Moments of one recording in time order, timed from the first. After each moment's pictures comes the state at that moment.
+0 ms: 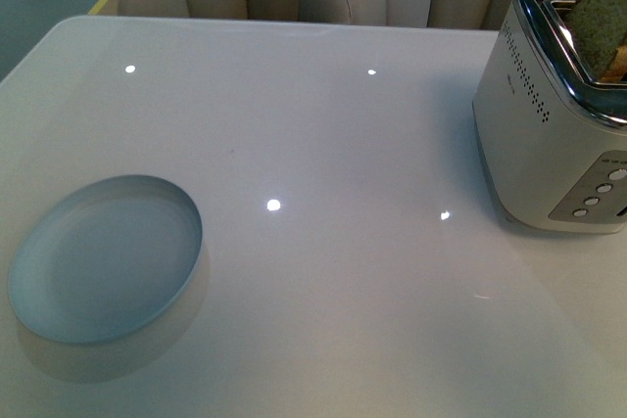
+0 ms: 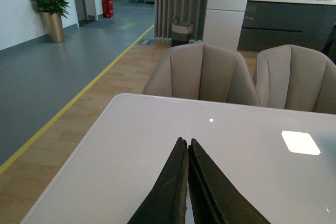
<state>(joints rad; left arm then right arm) 0.00 0.01 0.01 0.00 0.00 -0.01 0.00 0.01 0.02 0.00 0.00 0.00</state>
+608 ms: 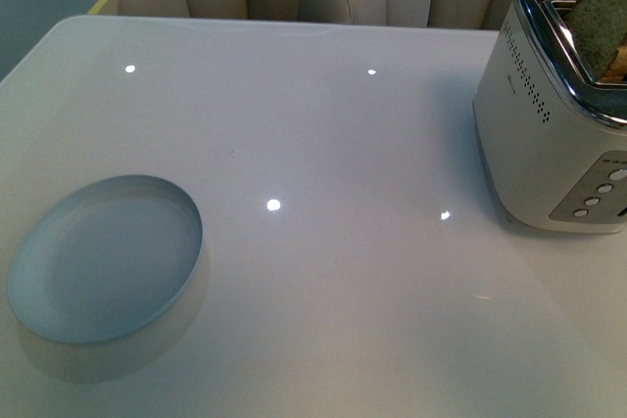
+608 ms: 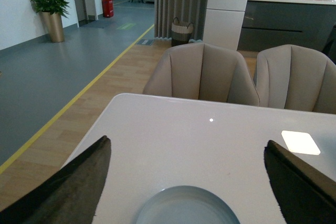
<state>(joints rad) 0.00 0.01 0.01 0.00 0.00 -0.01 0.00 0.01 0.02 0.00 0.00 0.00</state>
